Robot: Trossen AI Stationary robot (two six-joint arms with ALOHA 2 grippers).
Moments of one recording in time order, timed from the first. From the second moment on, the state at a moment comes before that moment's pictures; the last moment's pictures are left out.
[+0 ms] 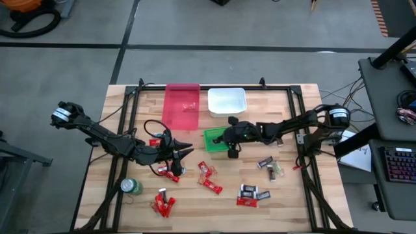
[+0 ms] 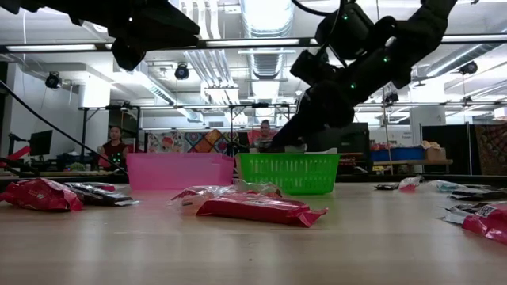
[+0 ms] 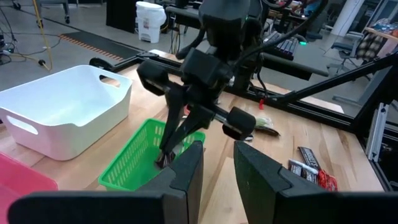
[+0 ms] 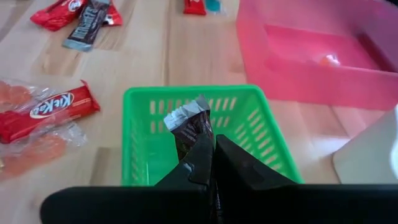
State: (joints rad) left arm -0.43 1.20 0.59 0.35 -0.72 -0.40; right arm -0.07 1.65 0.72 0.38 0.05 -0.16
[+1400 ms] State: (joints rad) left arm -0.28 1.18 0.59 -0.19 -0.21 -0.93; right arm -0.06 1.52 0.92 0.05 0.02 0.02
